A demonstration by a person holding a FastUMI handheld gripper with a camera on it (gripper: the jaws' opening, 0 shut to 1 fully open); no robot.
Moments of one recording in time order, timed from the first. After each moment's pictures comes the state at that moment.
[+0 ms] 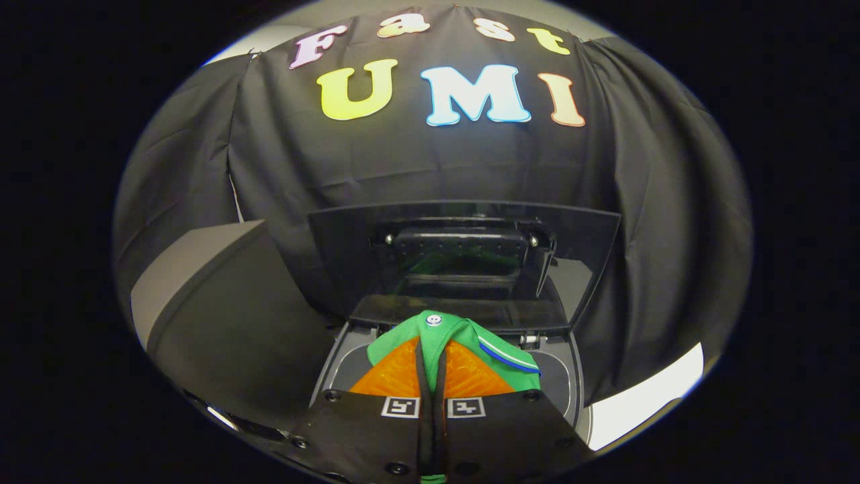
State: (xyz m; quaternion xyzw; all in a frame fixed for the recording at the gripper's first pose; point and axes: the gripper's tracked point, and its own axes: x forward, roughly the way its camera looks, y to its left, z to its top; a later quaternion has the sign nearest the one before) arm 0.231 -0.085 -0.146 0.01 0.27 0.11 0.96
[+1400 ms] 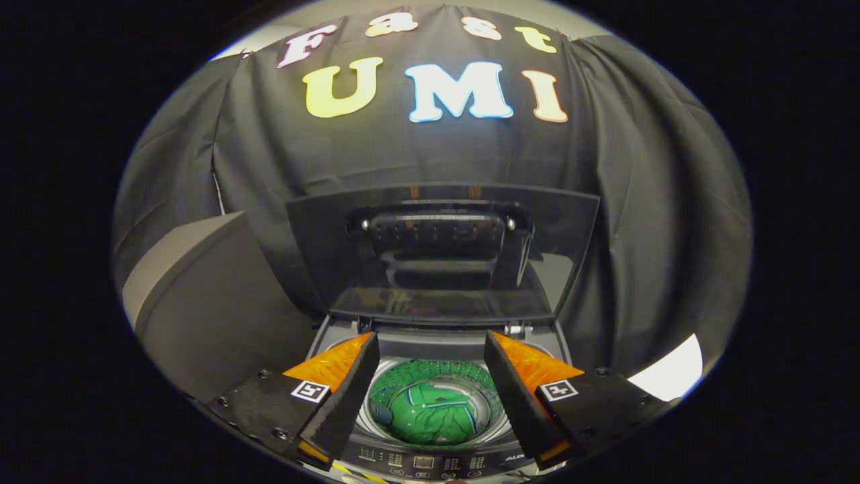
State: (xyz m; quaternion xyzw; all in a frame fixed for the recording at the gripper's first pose) arm 0.229 -0.100 -0.131 0.01 0.25 0.08 0.96
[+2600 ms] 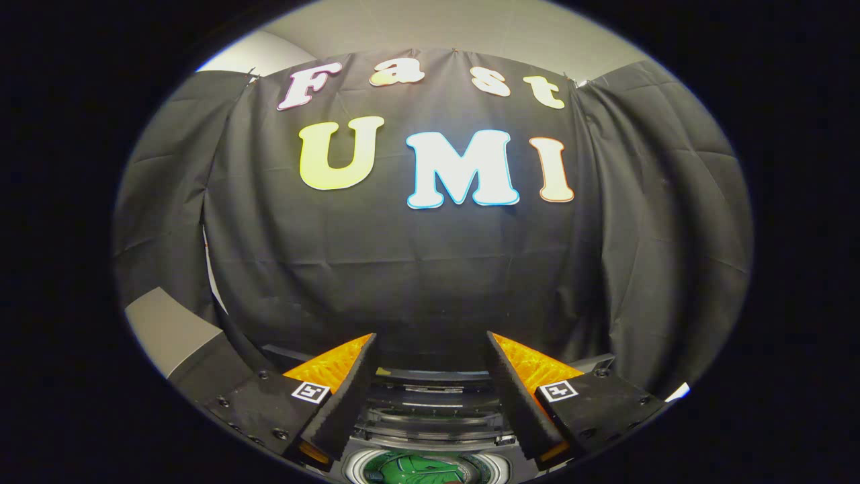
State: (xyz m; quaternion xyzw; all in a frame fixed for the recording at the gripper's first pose) arm 0.365 -0.090 -0.026 0.00 0.11 0.05 0.99
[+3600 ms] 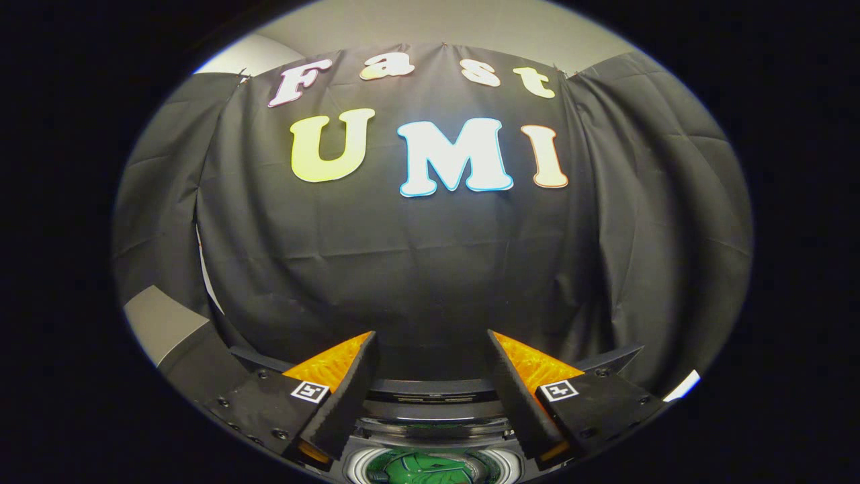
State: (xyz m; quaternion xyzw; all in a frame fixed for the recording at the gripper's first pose) arm 0.349 -0.089 -0.054 0.02 0.12 0.05 0.99
